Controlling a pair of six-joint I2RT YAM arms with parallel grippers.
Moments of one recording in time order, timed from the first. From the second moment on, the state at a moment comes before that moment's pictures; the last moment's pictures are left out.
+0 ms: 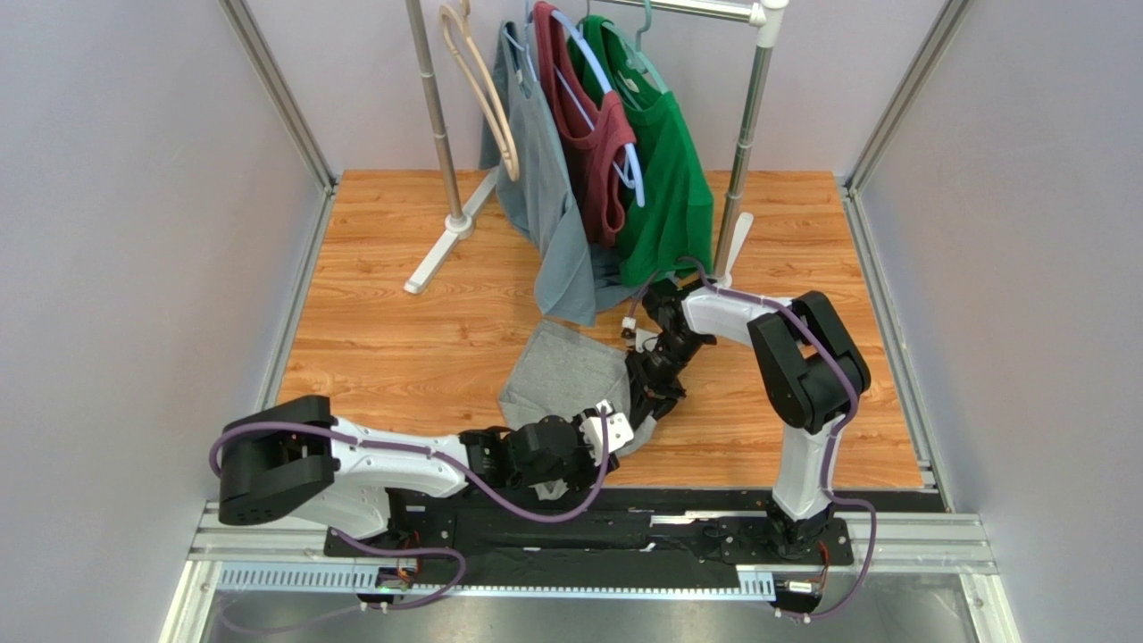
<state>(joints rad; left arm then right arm) -1.31 1.33 0.48 0.33 -0.15 -0.02 0.49 1.91 1.14 -0.93 -0.67 0.25</state>
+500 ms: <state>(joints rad) -1.32 1.50 0.55 0.35 -0.25 0.01 0.47 1.97 1.19 -0.98 -0.71 0.23</state>
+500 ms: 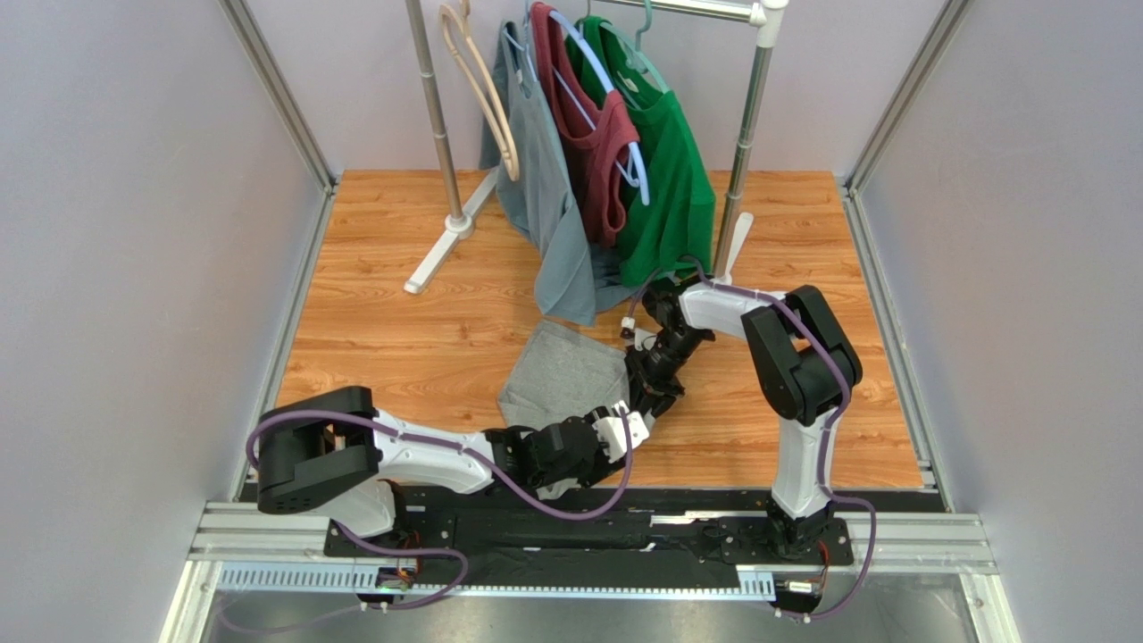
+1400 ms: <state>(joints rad) -1.32 1.60 0.64 0.27 -0.25 -0.02 0.42 1.99 1.19 -0.99 -0.78 0.20</state>
